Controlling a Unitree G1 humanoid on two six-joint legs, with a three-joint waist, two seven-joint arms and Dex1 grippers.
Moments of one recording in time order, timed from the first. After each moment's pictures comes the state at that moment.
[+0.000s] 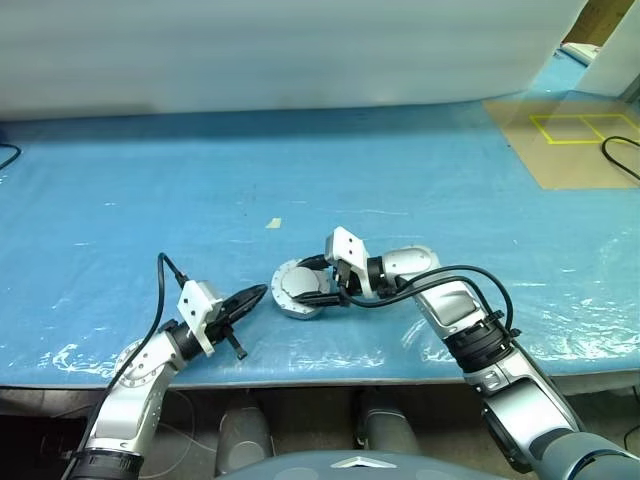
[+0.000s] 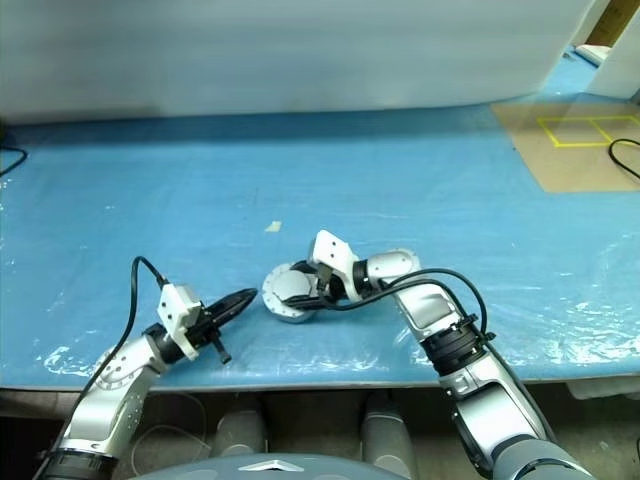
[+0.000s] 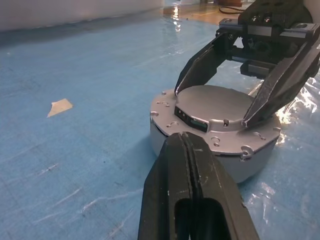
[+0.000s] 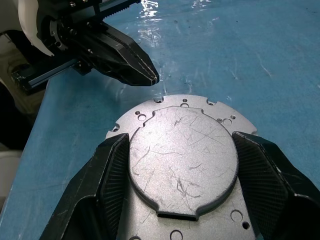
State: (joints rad) left arm 0.12 0.39 0.00 -0.09 -0.34 -0.12 -0.83; right arm -0.51 -0.35 0.39 0.07 0.13 0.40 1.08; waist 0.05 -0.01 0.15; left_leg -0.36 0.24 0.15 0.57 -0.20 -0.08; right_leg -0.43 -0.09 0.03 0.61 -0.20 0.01
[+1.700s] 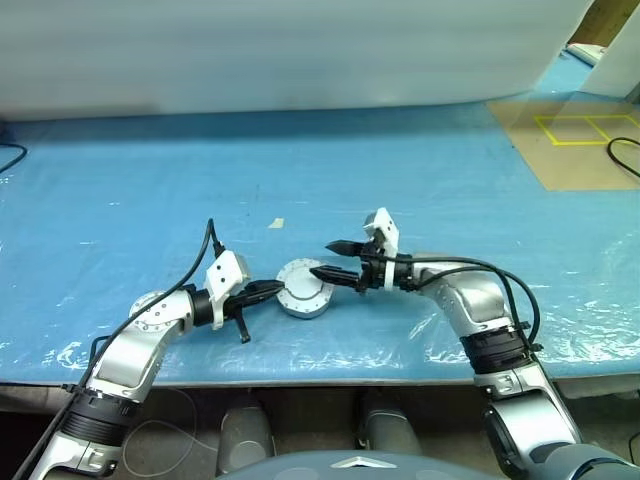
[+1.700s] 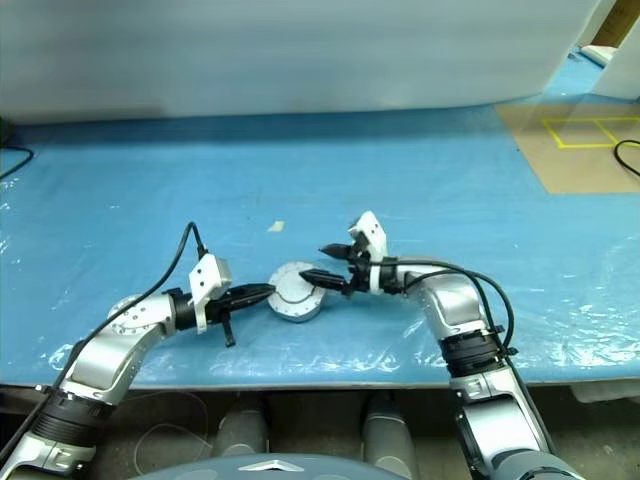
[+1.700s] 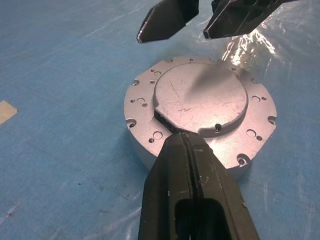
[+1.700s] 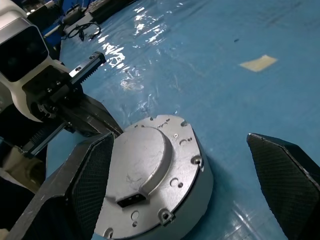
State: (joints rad) left arm -0.11 0.55 -0.13 -0.11 -0.29 0.20 -0.91; right arm -0.45 -0.34 0.13 0.06 0.43 0.77 0.95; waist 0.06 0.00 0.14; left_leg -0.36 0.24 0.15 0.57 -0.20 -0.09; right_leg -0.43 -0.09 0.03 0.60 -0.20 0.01
